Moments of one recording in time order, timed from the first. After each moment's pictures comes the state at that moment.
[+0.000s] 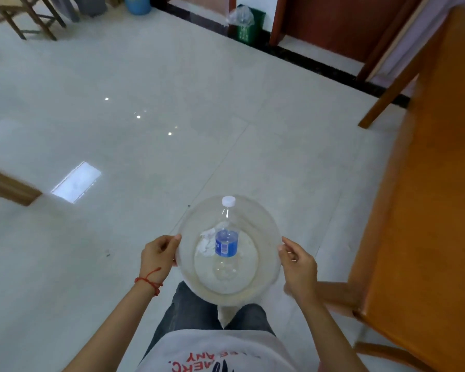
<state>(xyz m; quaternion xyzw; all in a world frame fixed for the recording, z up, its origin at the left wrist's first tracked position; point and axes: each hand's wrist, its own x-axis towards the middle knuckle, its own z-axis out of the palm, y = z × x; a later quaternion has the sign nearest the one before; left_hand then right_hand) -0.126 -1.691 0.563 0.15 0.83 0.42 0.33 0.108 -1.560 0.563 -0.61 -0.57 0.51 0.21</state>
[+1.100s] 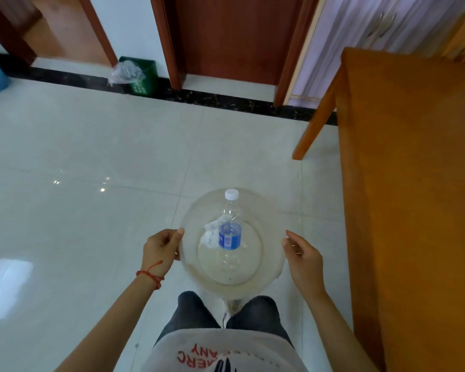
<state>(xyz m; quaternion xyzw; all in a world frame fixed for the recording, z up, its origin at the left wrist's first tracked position) -0.240 -1.073 0.571 0.32 0.77 0.37 0.41 0.038 -1.041 0.579 -0.68 -0.51 0.43 0.31</state>
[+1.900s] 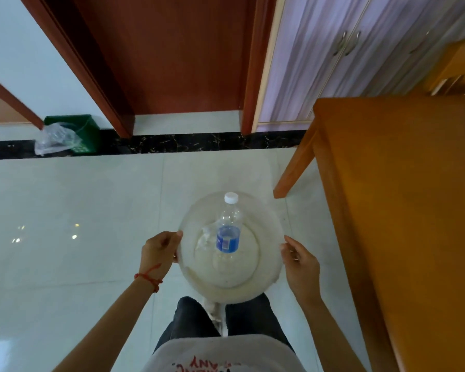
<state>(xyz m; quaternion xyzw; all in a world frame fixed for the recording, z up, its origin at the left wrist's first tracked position) -0.251 -0.619 0.562 0.39 0.74 0.30 0.45 0.024 -0.655 0.560 -0.74 -0.43 0.38 0.35</state>
